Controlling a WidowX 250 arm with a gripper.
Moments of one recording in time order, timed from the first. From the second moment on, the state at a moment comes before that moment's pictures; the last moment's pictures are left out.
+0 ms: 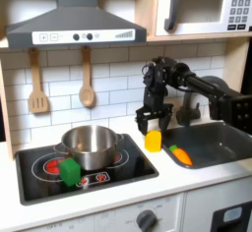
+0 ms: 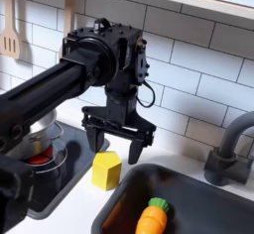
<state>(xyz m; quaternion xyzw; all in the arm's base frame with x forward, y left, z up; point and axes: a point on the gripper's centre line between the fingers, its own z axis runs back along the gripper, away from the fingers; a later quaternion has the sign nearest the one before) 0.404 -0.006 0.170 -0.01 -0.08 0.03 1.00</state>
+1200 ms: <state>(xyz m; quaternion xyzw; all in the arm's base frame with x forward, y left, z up) 0.374 0.001 0.168 0.00 -0.07 0.02 1.00</state>
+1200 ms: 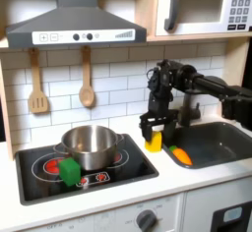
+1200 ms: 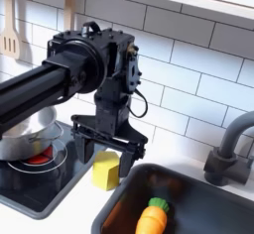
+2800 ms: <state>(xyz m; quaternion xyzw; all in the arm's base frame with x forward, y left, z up) 0.384 -0.005 0.153 -0.01 -0.06 0.02 1.00</state>
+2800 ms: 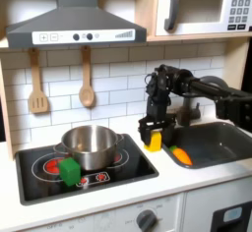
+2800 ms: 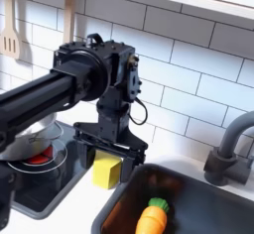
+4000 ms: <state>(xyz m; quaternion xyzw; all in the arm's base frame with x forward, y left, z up) 0.396 -0.005 0.152 0.00 -0.07 0.03 1.00</state>
